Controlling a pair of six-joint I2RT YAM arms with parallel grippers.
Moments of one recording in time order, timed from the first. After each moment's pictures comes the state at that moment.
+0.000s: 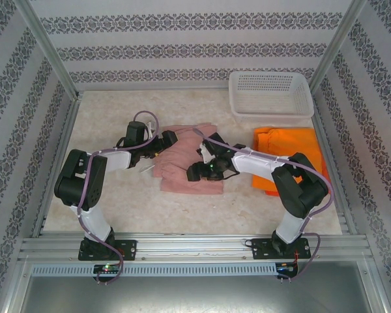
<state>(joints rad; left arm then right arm) -0.21 1.78 0.87 0.26 0.51 -0.77 0.65 1.74 1.01 -0.42 -0.44 0.52</state>
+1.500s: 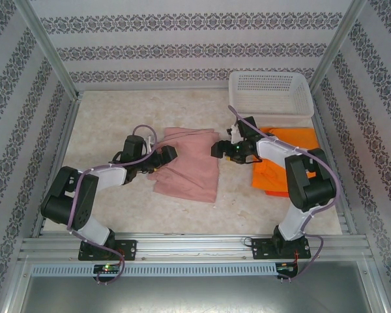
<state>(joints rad) -0.27 1.58 0.64 0.26 0.53 -0.79 0.29 1.76 1.04 -0.37 -0.52 0.44</state>
